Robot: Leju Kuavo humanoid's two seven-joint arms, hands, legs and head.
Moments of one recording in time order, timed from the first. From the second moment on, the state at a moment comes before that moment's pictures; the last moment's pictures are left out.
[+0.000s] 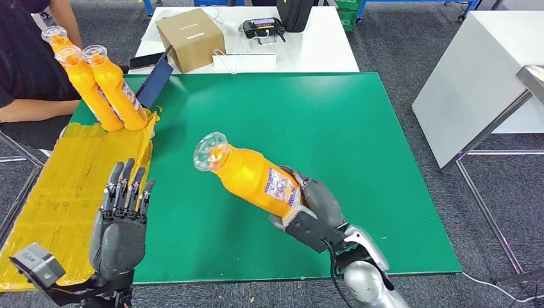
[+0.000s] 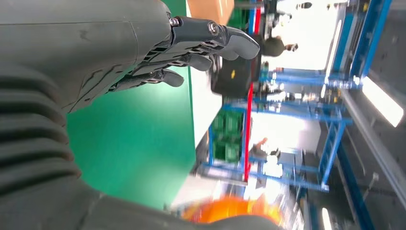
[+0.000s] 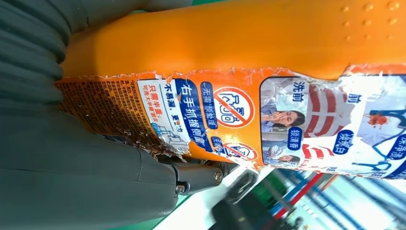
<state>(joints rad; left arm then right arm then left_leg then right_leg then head) 0.24 -0.14 -0.16 -2.01 0.08 -0.10 -0.19 -0.07 -0.02 0.44 -1.73 0.48 0.08 0.03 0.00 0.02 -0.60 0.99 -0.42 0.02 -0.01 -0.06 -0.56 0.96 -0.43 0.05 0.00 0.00</state>
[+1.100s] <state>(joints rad) 0.22 -0.13 -0.27 -2.04 0.04 -0.03 -0.27 -0.20 -0.05 0.75 -1.69 0.43 0.15 0.02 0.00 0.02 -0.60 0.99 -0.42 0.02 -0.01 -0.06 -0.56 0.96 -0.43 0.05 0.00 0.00</state>
